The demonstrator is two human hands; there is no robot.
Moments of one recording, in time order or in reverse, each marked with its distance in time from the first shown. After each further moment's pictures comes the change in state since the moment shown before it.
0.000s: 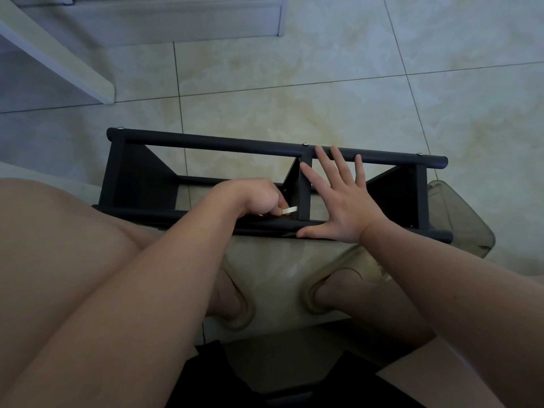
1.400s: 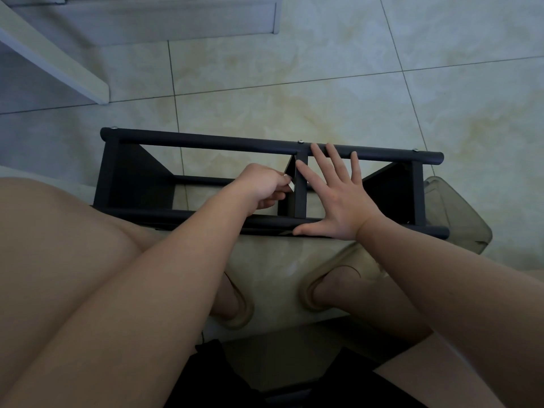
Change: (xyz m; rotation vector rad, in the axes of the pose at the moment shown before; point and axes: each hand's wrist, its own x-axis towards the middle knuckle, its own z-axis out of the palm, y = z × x) left_hand 0.019 0.007 0.012 -0.694 0.301 -0.054; right_hand 0.000 0.001 0.002 0.015 0.026 -0.008
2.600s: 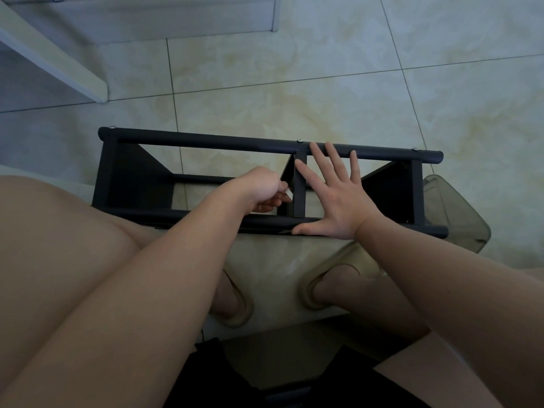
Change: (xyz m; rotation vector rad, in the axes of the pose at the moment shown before) left_hand -0.005 0.003 0.002 0.139 -0.104 -0.088; right_hand 0.000 -0.001 0.002 -0.016 -0.011 0.003
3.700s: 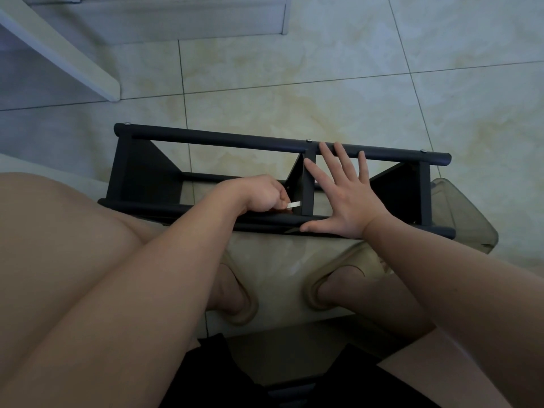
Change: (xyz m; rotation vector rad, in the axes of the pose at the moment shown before) left_hand -0.011 -0.013 -0.021 0.526 -0.104 0.177; right_hand 0.000 0.002 0.002 0.010 0.030 -0.009
